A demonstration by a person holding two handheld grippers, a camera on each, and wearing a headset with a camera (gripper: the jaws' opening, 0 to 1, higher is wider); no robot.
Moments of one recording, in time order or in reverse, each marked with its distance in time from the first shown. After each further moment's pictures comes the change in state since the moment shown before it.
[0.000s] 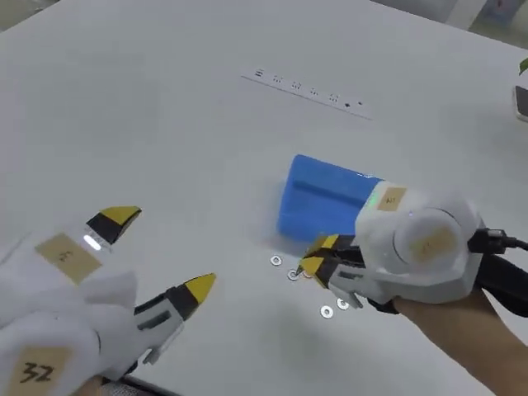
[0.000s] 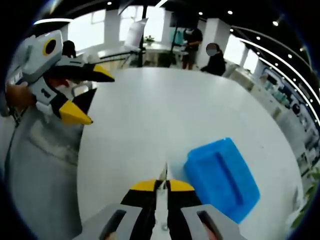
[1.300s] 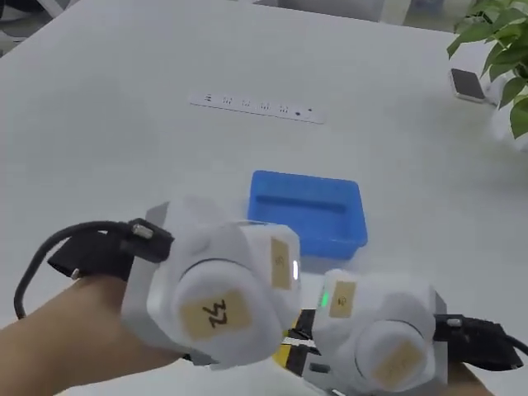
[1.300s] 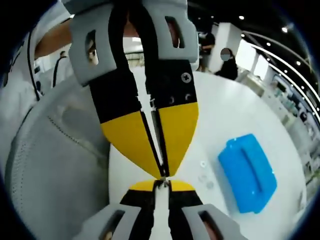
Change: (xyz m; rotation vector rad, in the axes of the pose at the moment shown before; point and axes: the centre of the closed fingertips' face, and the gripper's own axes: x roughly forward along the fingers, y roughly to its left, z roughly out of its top) left arm 0.011 -0.144 0.026 0.730 0.193 -0.898; right arm -0.012 0.077 -0.026 -0.067 -0.022 0.074
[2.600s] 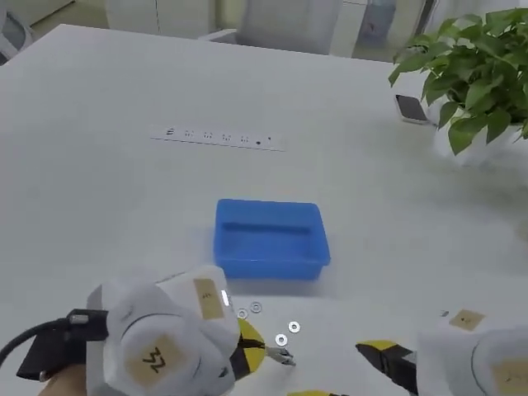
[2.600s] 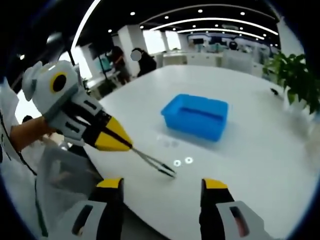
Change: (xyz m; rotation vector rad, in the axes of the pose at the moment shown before) left arm 0.012 0.005 -0.002 -0.175 -0.148 0.125; right arm -0.068 -0.005 -0.041 0.694 -0.122 -0.259
